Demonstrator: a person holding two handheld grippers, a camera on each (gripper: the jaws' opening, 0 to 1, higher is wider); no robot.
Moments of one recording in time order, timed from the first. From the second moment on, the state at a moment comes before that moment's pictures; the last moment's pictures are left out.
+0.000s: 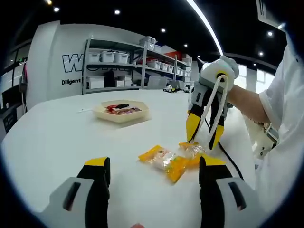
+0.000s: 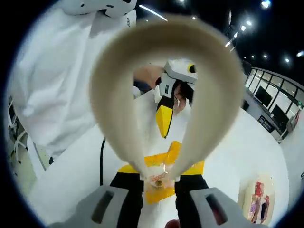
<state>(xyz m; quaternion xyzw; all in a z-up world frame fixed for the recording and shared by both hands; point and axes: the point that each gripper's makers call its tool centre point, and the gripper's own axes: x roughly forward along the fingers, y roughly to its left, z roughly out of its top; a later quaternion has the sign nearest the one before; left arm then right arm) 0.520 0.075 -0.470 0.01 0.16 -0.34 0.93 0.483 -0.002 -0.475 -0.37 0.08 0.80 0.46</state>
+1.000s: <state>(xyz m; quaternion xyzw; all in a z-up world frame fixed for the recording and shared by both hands) 0.521 0.075 -0.472 0.01 0.17 -0.34 0.92 0.497 -0.032 -0.480 -0.37 0.16 0.76 0.51</state>
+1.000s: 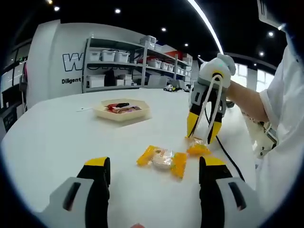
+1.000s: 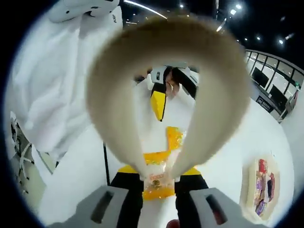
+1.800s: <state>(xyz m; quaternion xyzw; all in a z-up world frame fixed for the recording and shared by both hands) 0.518 0.073 -0.469 0.01 0.16 -0.34 0.92 0.487 -0.029 -0.479 -0.37 0.14 0.77 0.50</state>
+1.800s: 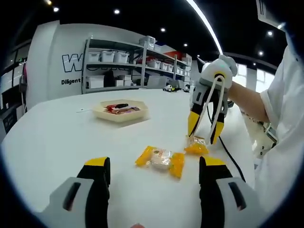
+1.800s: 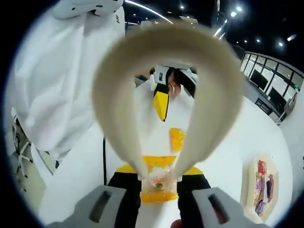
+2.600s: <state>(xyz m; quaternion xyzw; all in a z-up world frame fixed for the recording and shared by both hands) 0.518 0.074 -0.469 0.01 0.16 -0.34 0.92 0.486 -0.025 -0.478 -0.38 0.12 0.78 0.48</state>
